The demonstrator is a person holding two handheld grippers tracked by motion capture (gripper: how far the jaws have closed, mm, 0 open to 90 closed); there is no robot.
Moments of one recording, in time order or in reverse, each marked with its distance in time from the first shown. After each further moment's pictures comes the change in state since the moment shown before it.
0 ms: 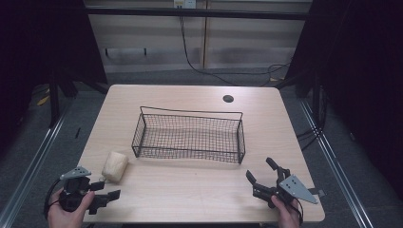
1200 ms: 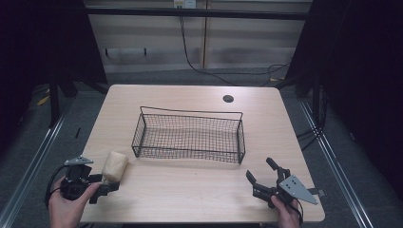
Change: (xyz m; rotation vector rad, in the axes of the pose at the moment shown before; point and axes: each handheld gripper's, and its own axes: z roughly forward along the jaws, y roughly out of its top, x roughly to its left) left arm 0.007 0.029 0.001 0.068 0.034 -0.032; right arm 0.000 0.000 0.000 -0.001 -0.005 -0.002
